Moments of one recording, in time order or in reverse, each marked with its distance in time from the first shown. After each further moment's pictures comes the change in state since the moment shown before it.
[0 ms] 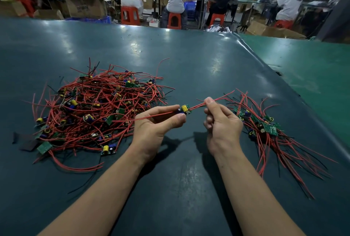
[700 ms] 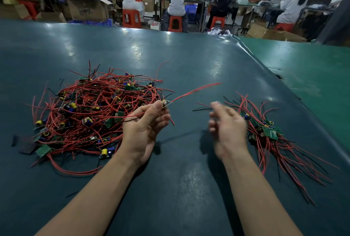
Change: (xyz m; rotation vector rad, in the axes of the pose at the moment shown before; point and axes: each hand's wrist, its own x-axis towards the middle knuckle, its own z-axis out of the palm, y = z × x) left_hand 0.003 0.013 -0.006 -0.296 0.093 -0.081; right_hand 0.010 -0.009 -0.012 -0.179 -0.018 0.036
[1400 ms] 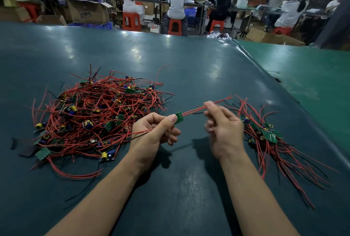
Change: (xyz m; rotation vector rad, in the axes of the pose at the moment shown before) left_hand -0.006 -0.011 0.000 0.275 -0.118 0.040; right_hand -0.001 -0.001 0.008 0.144 -0.113 -0.035
